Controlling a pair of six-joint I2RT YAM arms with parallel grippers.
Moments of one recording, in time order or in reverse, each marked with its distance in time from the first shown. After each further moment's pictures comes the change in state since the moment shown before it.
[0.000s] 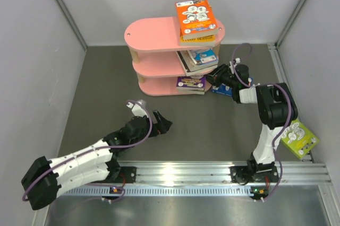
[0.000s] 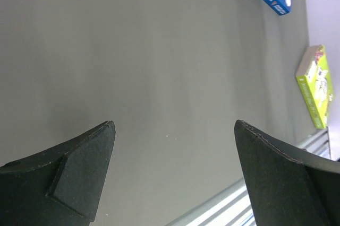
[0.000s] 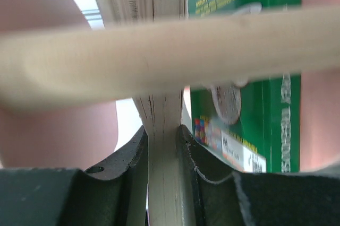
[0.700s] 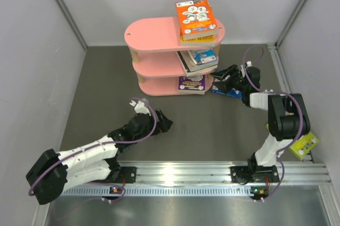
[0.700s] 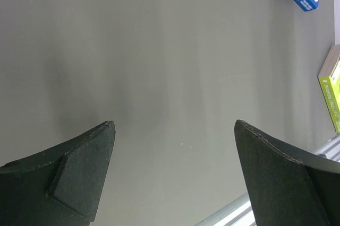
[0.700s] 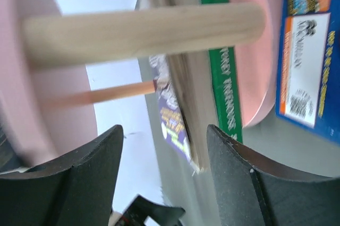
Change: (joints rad) left arm 0.050 0.133 0.010 0.056 0.044 0.027; right arm -0.100 -0.133 -0.079 -0.188 0.012 -0.153
